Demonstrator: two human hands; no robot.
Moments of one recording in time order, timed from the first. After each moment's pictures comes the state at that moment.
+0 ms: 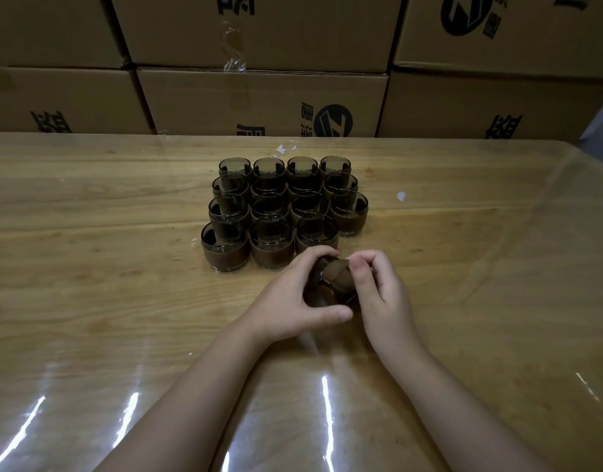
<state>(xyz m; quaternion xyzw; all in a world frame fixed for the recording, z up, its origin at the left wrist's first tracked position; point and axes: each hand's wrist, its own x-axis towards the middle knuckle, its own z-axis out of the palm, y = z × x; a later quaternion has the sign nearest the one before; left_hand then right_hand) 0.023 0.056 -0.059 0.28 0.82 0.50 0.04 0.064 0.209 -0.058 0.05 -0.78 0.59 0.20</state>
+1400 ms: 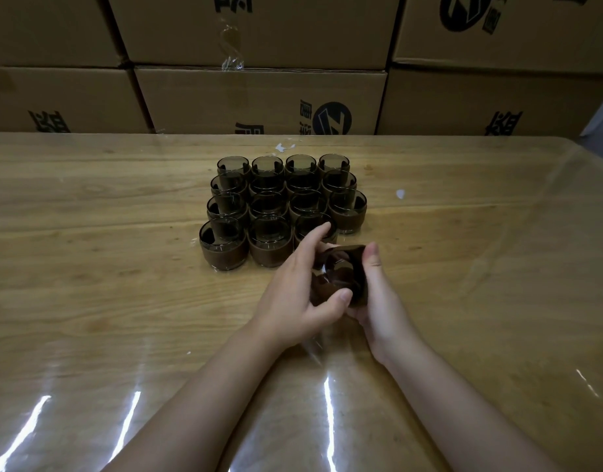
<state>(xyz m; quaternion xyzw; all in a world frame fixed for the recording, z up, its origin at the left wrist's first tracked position) 0.040 0.068 -0.049 0.30 0.81 0.49 -0.11 0.063 0.201 -0.046 -0.06 -0.63 0.78 -0.03</state>
